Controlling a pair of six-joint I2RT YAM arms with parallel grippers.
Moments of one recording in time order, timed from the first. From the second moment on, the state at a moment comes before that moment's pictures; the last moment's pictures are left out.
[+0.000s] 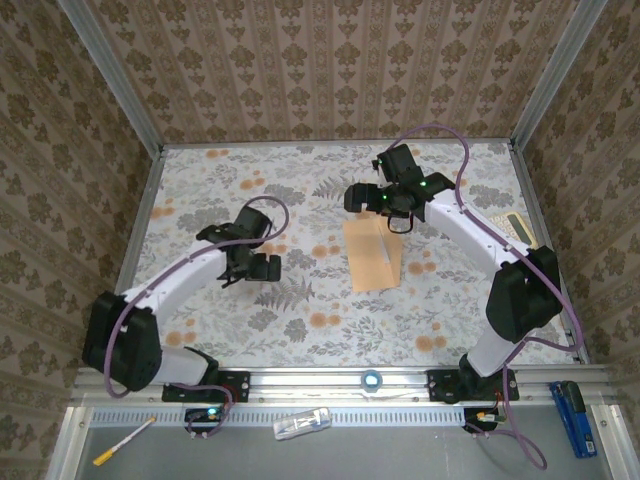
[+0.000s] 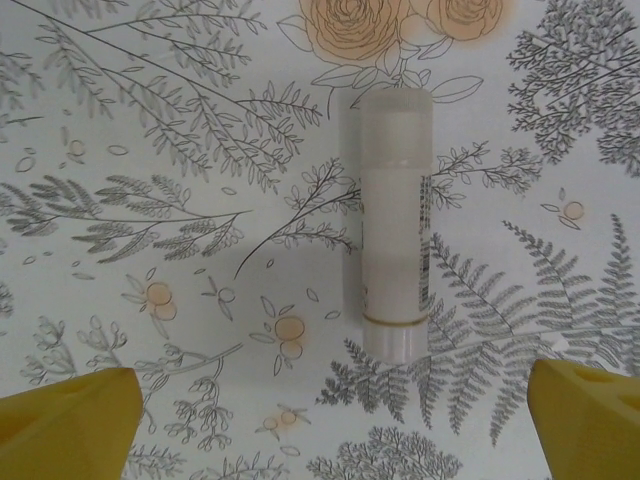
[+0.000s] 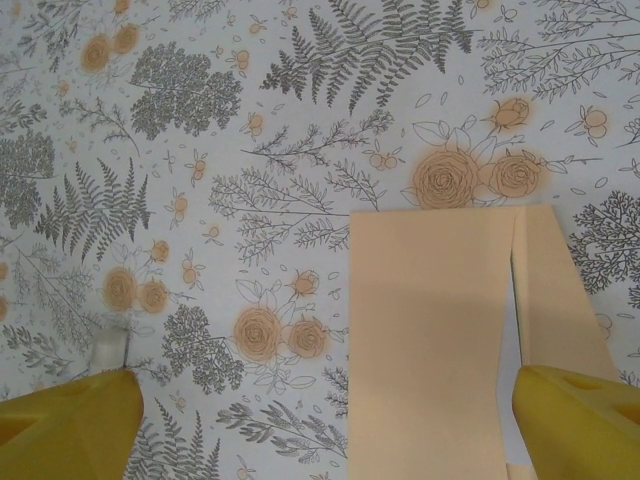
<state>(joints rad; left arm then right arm) -0.52 1.38 0.93 -0.86 -0.11 -0.41 0.43 1.66 1.44 -0.67 -0.10 0.48</state>
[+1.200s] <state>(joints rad) -0.53 1.65 0.96 -0.69 -0.09 -0.41 0.37 1.66 1.38 -0.67 -0.11 0.50</state>
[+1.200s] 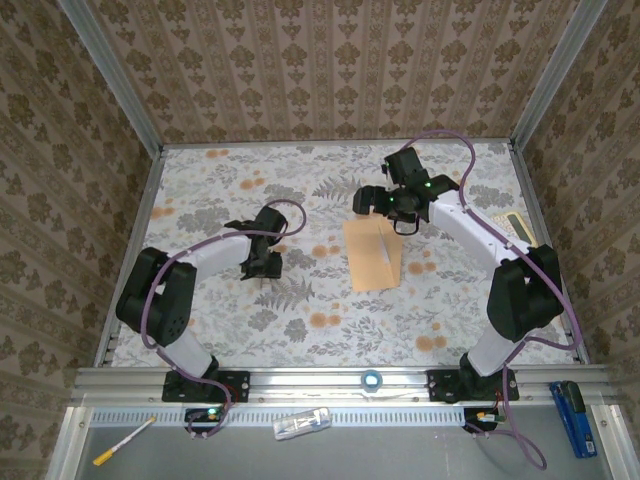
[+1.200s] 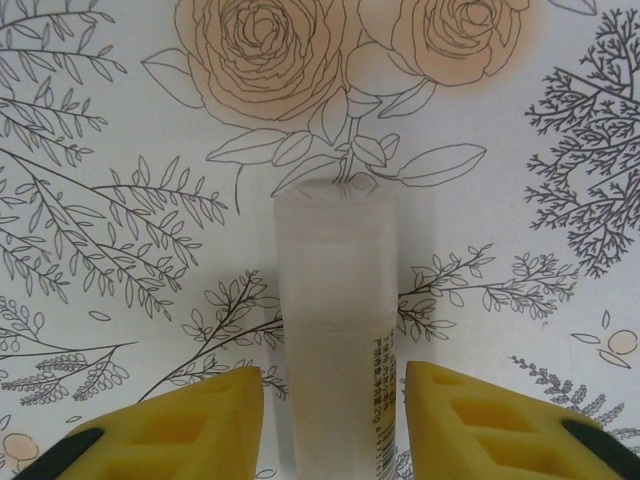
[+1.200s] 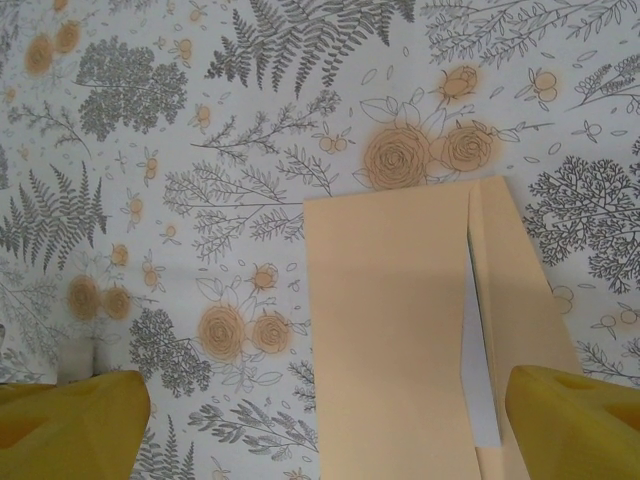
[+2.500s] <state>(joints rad) -0.53 1.70 0.99 -0.66 -0.06 -0.40 0.35 1.64 1.33 -0.67 -0.11 0.52</state>
